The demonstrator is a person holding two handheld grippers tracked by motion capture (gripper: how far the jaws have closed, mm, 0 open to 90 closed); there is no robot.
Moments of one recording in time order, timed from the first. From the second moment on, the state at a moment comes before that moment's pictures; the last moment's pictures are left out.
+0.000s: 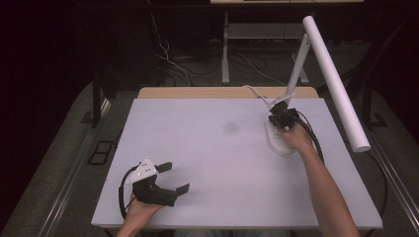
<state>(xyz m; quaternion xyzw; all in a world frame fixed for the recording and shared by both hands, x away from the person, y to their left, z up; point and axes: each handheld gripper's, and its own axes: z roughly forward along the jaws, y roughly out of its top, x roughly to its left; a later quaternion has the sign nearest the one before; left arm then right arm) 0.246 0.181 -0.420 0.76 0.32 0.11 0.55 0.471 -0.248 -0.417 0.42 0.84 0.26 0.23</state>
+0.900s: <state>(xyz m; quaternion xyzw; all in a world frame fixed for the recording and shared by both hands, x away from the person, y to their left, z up) 0.246 0.185 -0.421 0.76 0.33 0.11 0.56 0.471 -0.242 -0.415 0.41 0.85 0.26 0.23</state>
